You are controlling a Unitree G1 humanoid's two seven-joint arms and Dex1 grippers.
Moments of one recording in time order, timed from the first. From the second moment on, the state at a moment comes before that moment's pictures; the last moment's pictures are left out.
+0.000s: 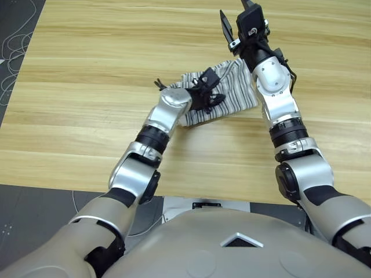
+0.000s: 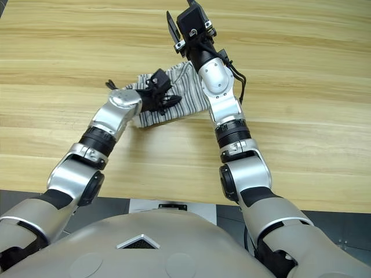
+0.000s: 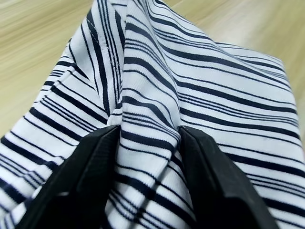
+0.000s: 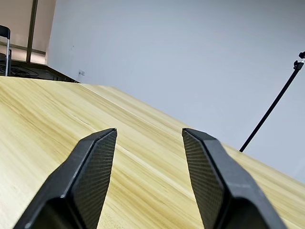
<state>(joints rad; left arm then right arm) -0.61 0.01 -0.35 0.84 0.01 0.18 -0.60 -0.63 -0.06 0.13 0.68 -0.14 -0.33 0.16</state>
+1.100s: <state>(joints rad) -0.61 0.24 0.20 1.11 -0.10 -0.38 0.05 -0.61 -0.02 0.14 1.14 -0.21 -0.46 0.03</state>
